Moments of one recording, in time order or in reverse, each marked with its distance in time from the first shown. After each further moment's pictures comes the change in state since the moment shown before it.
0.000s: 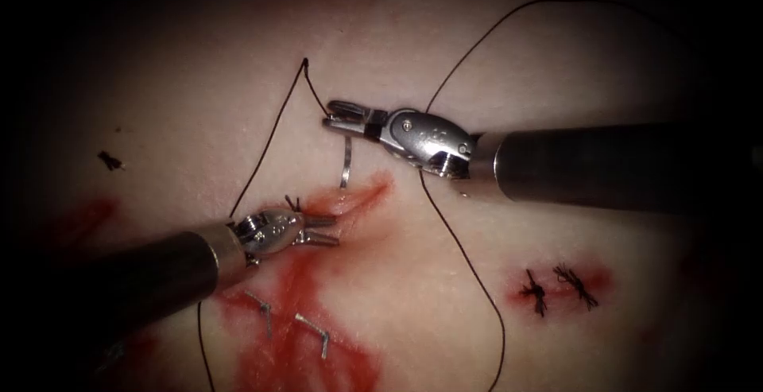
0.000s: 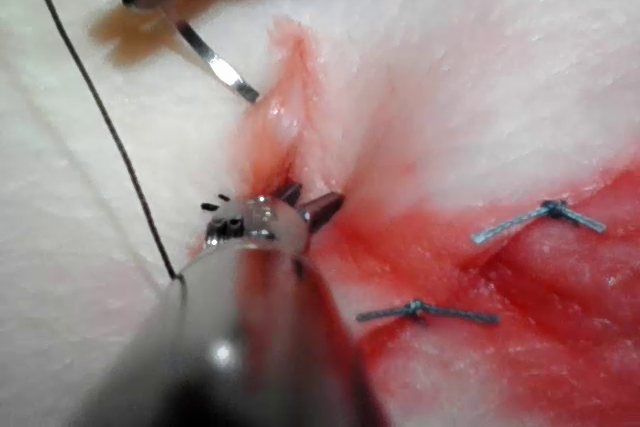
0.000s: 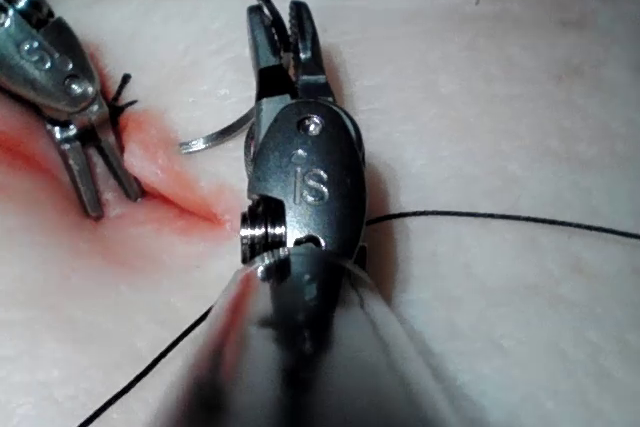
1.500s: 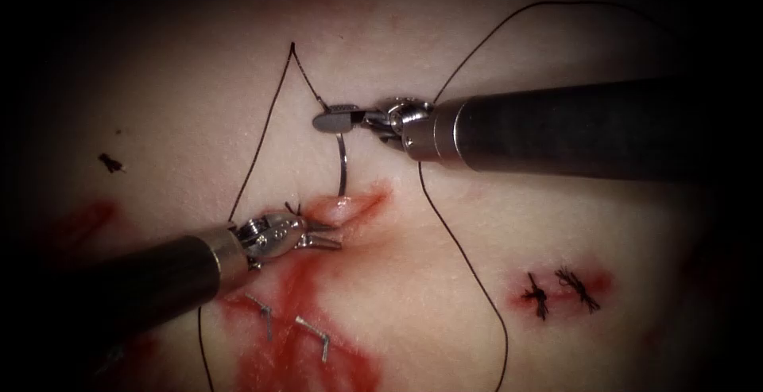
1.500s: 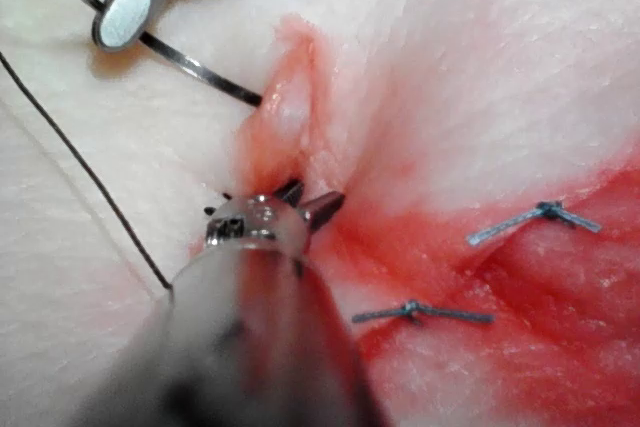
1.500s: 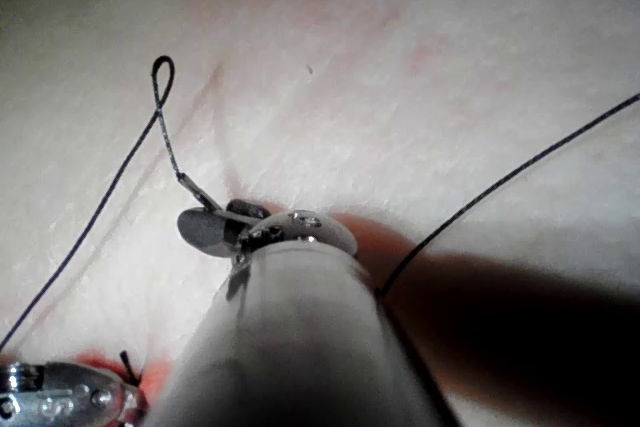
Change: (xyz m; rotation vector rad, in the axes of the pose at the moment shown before) right arm -0.002 -0.005 0.001 0.164 -0.214 1.371; left arm 0.000 0.000 0.000 -0.001 -0.003 0.001
